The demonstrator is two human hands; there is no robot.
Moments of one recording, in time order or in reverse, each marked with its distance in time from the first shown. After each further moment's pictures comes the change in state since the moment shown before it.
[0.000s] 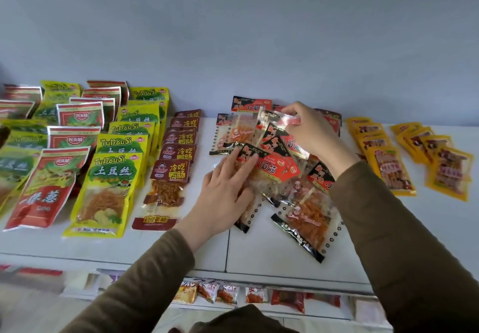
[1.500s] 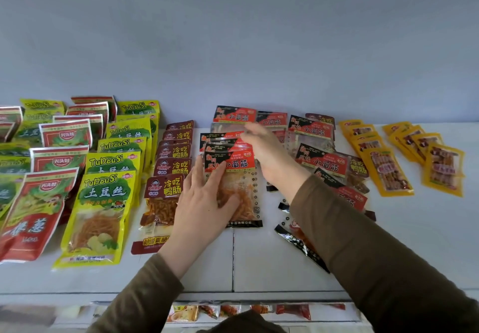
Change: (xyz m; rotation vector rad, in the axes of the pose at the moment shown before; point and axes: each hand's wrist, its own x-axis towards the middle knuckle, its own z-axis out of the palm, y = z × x) left_hand -0.005 -0.020 -0.019 0.006 0.119 -0.209; right_hand -0.003 -0.057 0.069 0.830 -0.123 0.262
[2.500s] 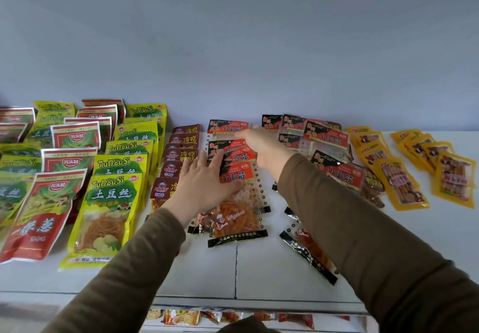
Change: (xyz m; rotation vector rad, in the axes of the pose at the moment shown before) left_hand 0.061 -0.006 -0.021 0.200 -0.201 -0.041; right_hand 0.046 -0.019 0.020 0.049 -0.017 0.280
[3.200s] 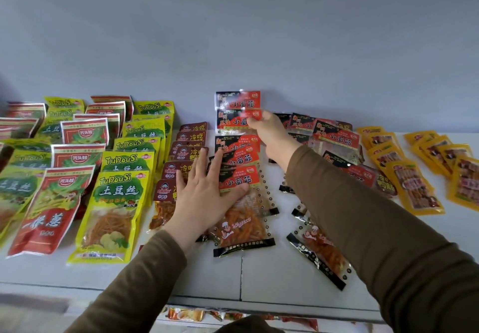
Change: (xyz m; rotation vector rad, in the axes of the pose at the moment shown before) left_hand -0.020 -0.014 0.026 -0.074 0.151 -0.024; right_hand 0.026 -0.004 -0.010 0.078 0.041 -0.268
